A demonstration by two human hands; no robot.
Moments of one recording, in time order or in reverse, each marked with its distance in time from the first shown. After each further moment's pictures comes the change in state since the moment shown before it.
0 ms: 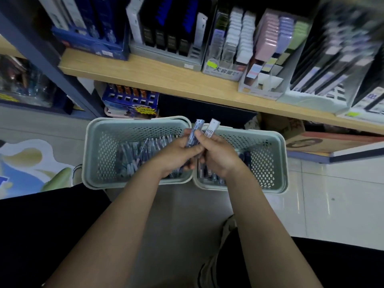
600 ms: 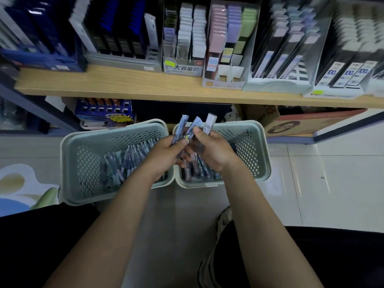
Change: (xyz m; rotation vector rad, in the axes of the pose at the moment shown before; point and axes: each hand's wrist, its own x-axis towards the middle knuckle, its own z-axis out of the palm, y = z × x) left_hand 0.014 0.007 0.033 -0.045 0.128 -0.021; right_hand -0.007 0.002 -0.049 0.109 0.061 -0.137
